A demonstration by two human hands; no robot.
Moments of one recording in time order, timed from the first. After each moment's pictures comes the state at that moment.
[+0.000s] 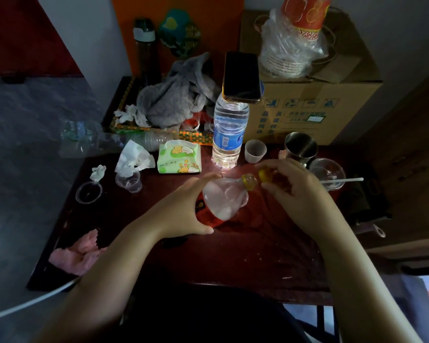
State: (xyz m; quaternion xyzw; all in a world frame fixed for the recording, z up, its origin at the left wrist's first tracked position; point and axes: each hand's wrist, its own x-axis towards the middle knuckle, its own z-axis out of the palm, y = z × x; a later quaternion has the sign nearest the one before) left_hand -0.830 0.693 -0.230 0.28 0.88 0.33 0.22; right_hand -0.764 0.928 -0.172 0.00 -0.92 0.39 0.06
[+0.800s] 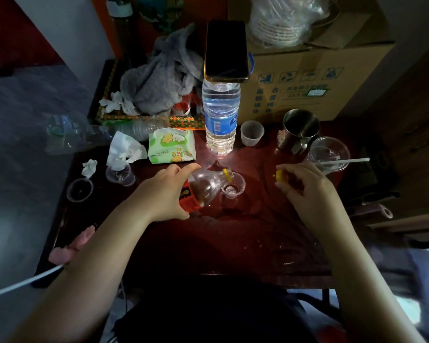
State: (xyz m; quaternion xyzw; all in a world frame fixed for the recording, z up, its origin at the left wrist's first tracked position) left_hand -0.861 0.696 -0.241 0.26 0.94 0.07 0.22; right_hand -0.754 0.966 -0.227 -0.12 -0.93 0.35 0.07
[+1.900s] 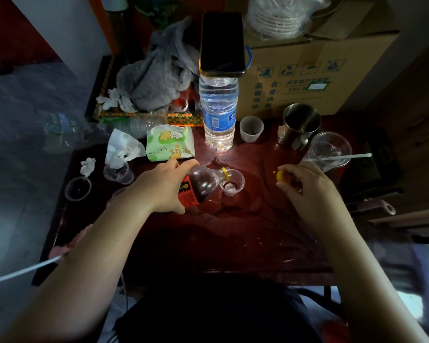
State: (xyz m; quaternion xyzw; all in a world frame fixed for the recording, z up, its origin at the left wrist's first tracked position) left_hand -0.874 0.707 -0.236 0.26 0.93 0.00 0.25; right_hand -0.753 0.971 -0.233 -0.12 -0.94 0.32 0.05
